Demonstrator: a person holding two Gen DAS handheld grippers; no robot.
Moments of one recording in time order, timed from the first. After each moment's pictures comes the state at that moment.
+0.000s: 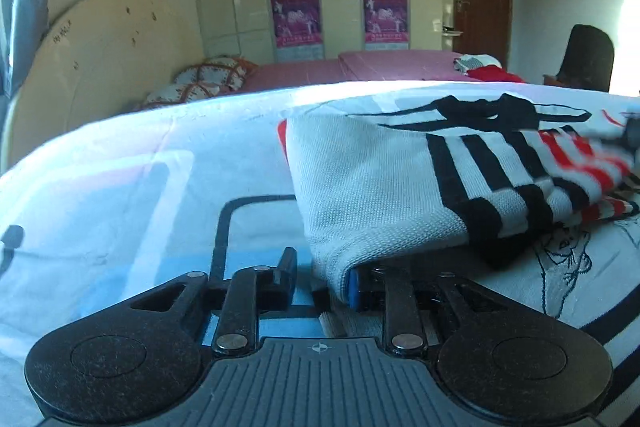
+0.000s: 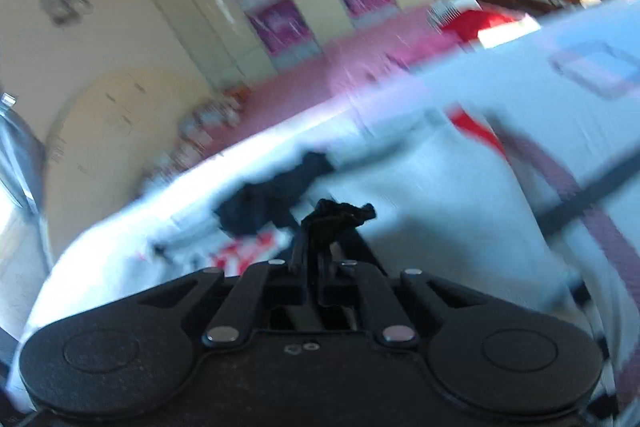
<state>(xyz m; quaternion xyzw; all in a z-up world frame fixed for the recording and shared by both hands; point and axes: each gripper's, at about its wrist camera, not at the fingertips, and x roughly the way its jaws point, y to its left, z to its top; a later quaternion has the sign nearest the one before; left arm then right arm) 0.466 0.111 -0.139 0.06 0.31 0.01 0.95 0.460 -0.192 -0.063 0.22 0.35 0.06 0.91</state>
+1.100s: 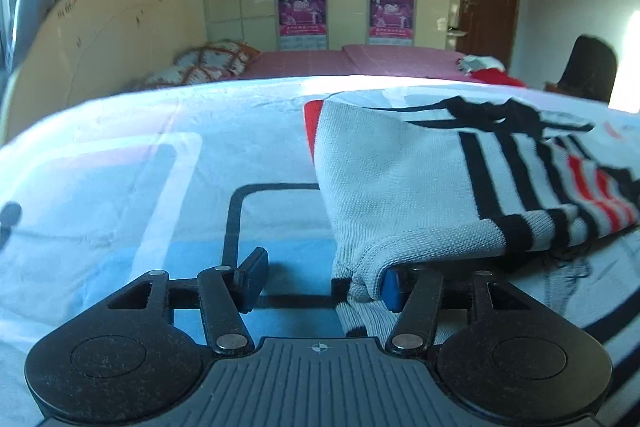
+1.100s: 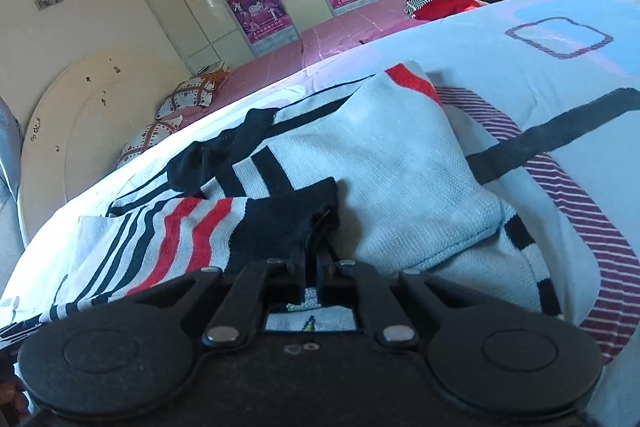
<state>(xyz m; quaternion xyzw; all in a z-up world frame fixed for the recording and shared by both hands) 0.459 0.129 -0.137 0.00 0.33 0.00 0.94 0.438 -0.213 -0.089 0.20 0.35 0.05 0.91</state>
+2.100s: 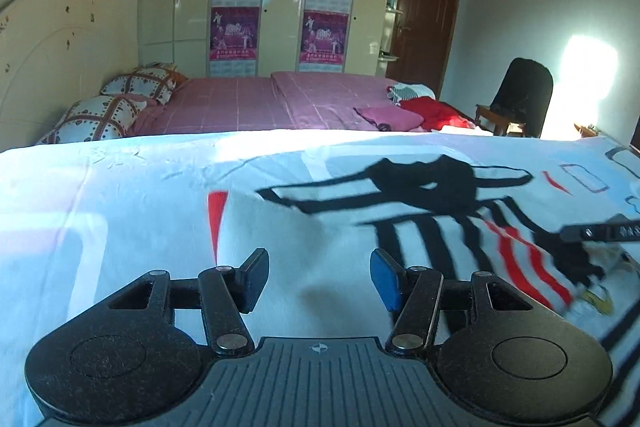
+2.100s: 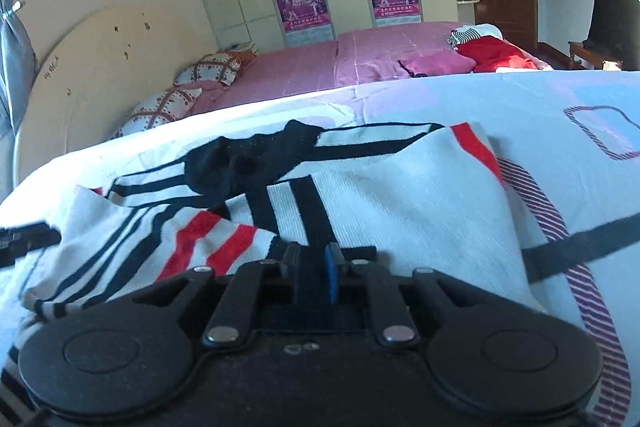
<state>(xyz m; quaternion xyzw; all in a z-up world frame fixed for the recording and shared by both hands) 0.535 0.105 -0.117 -0.01 0.30 -0.10 0.95 0.477 -0.179 -0.067 0.09 0.35 0.08 0.93</state>
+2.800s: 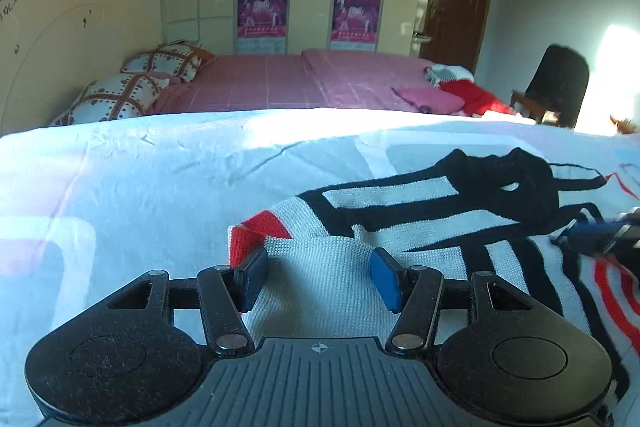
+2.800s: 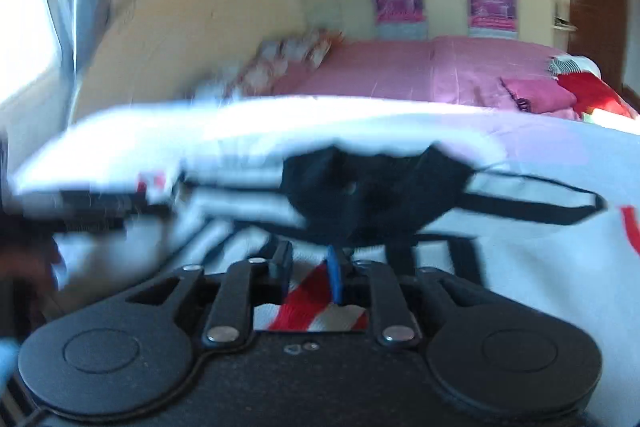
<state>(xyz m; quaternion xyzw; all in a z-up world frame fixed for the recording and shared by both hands) 0.594 0.115 -0.150 -0.02 0.32 -0.06 0.94 0.543 -0.091 -0.082 -0.02 0.36 0.19 0.91</state>
